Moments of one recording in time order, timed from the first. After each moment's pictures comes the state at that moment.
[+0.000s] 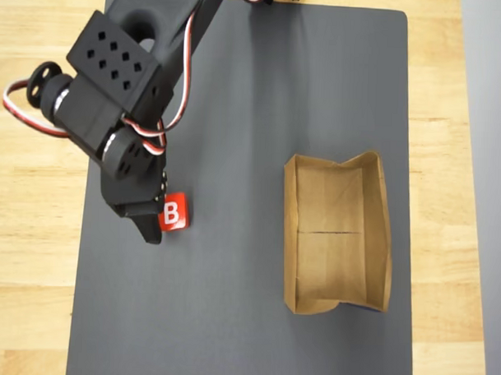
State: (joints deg) arm 35.7 46.6 39.0 95.0 -38.9
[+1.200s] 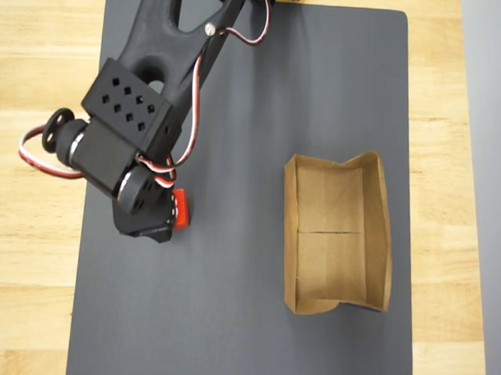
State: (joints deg) arm 33.5 35.2 22.5 100.3 -41.7
